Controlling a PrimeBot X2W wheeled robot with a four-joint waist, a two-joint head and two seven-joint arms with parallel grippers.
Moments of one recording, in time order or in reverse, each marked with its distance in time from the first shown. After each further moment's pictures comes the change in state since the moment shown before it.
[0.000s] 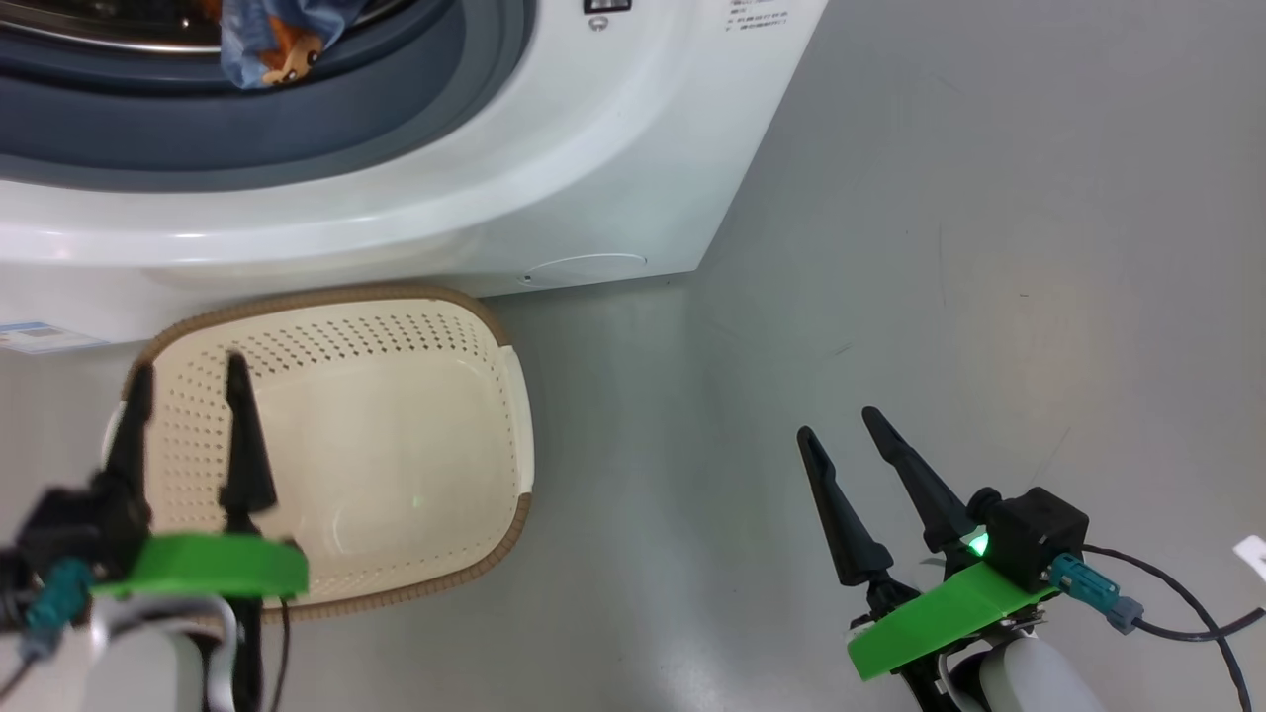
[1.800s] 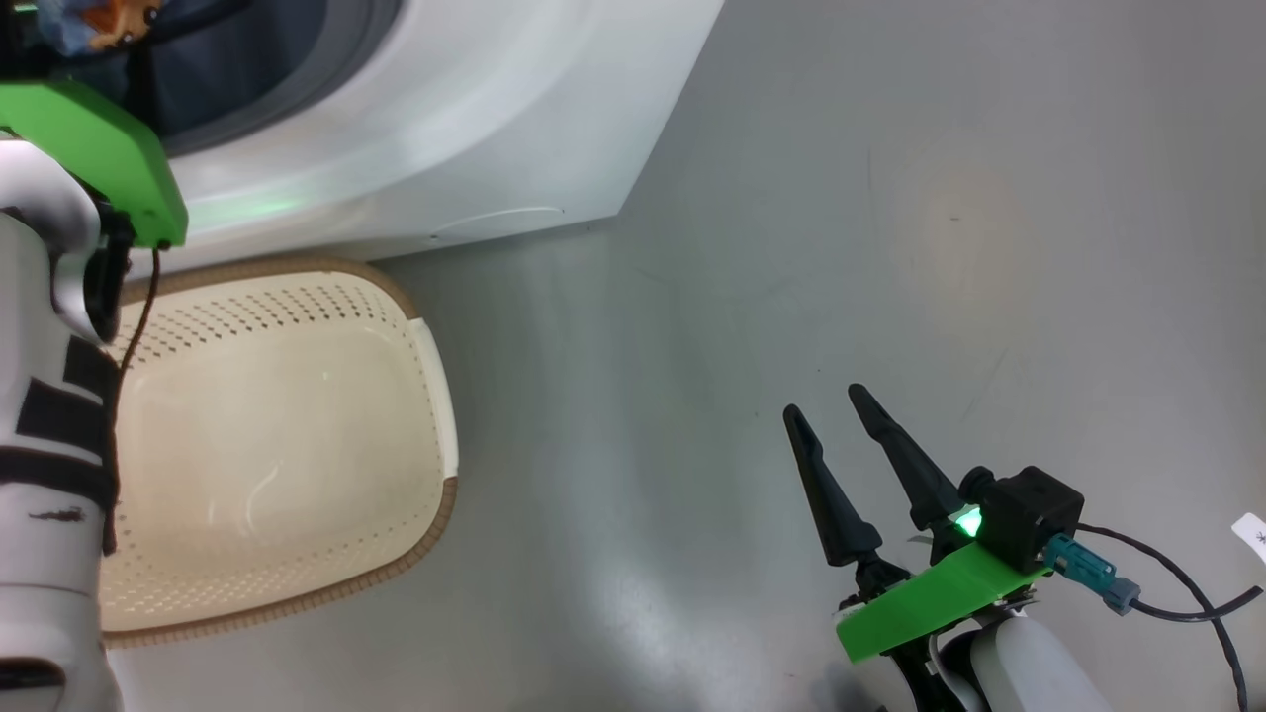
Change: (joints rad) left arm -0.858 0.137 -0.129 0.749 0.033 -0.084 0.355; right arm -0.036 0.001 0.025 -0.006 0.025 0.000 0.000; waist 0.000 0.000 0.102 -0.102
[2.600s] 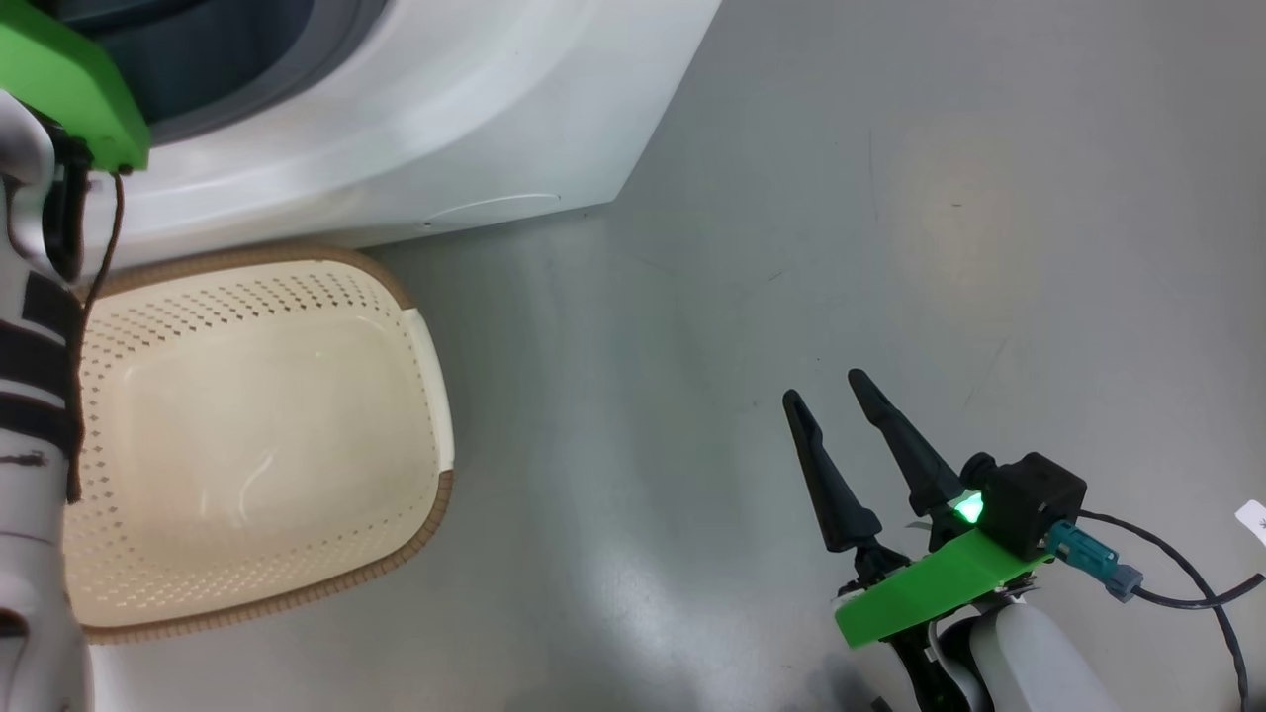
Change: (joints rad) left arm -0.125 0.016 -0.043 0.089 -0.008 -0.006 -0.182; right arm -0.023 0.000 0.000 0.000 0.012 0.000 0.000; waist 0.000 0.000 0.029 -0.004
